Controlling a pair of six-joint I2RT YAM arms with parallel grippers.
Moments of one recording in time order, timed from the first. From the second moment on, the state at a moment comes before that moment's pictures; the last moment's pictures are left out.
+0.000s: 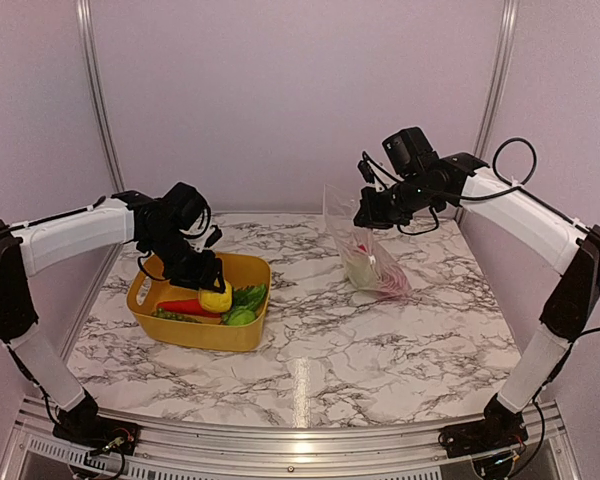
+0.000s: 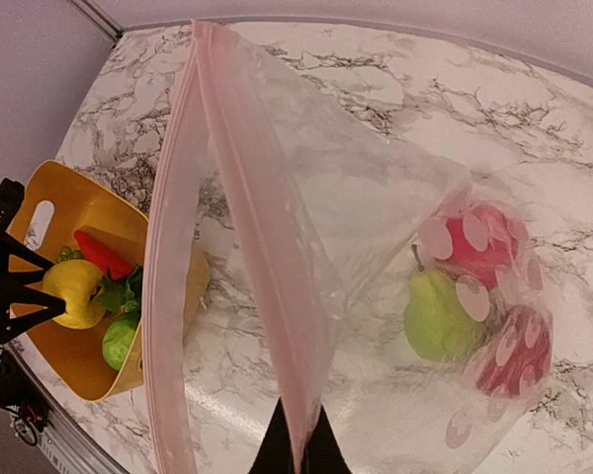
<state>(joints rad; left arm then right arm) -0.57 1.65 1.33 -0.90 0.16 -0.28 0.58 1.68 1.70 -0.82 -0.14 0.35</state>
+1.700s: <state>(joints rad) -0.81 1.73 1.70 -0.27 0.32 -0.71 0.65 1.69 1.83 -0.87 -0.13 0.36</state>
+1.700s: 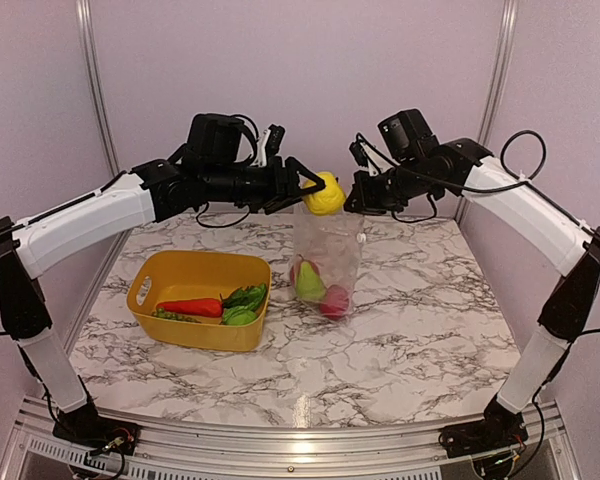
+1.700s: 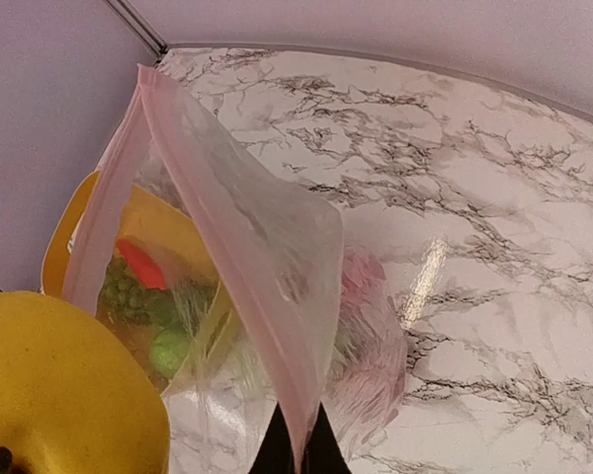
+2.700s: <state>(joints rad) -0.85 2.03 2.03 -0.69 0.12 -0.63 0.65 1.80 1.98 -0.90 -0.14 0.36</state>
